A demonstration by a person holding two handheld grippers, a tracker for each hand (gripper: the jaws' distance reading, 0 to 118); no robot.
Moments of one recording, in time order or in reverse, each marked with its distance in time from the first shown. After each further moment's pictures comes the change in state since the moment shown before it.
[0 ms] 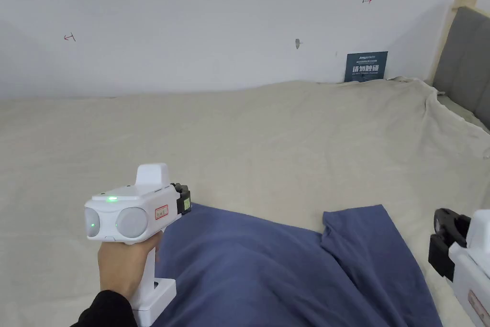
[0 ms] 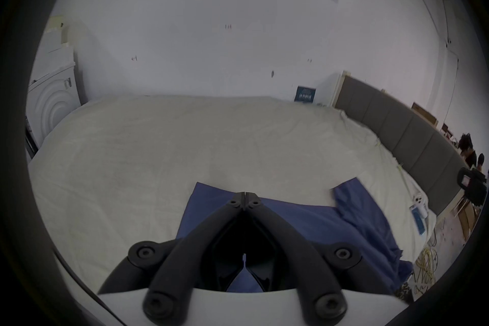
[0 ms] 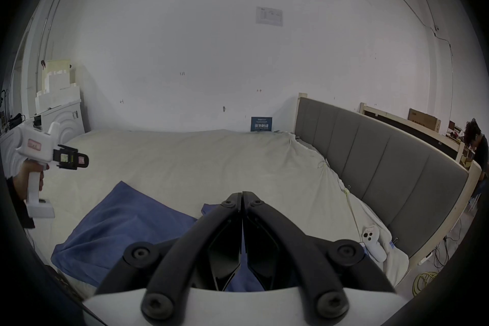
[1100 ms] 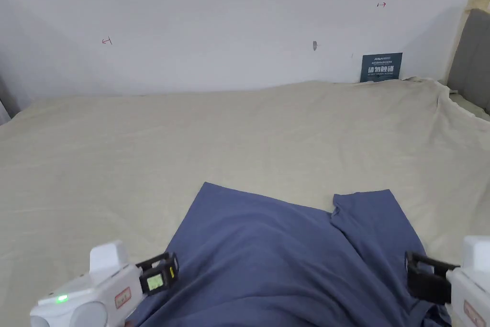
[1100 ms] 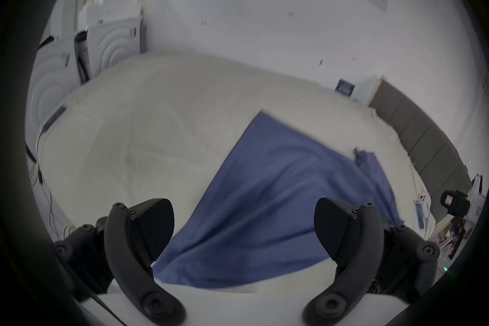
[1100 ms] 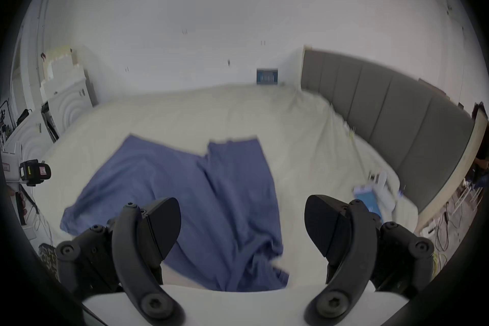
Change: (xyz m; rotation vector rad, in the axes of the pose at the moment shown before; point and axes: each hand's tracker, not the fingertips) left arm -0.011 -0.143 0.187 0.042 0.172 0.229; right arm 0.017 -0.056 0.051 -0.149 0.059 -0.032
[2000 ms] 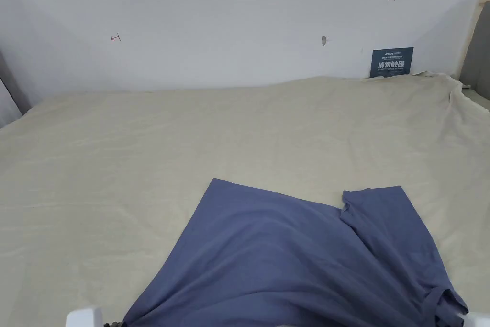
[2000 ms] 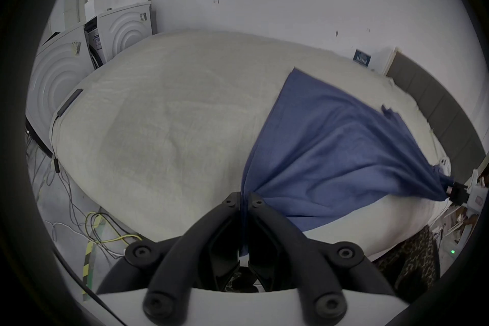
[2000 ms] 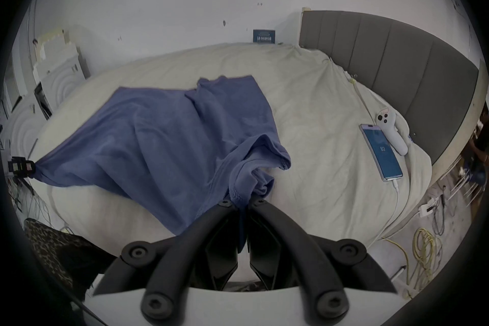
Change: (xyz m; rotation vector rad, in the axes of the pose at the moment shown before) left arm -0.088 -0.098 -0.009 -0.236 0.130 -0.060; right arm 0.008 -0.130 -0.037 -0.307 -0.026 0.007
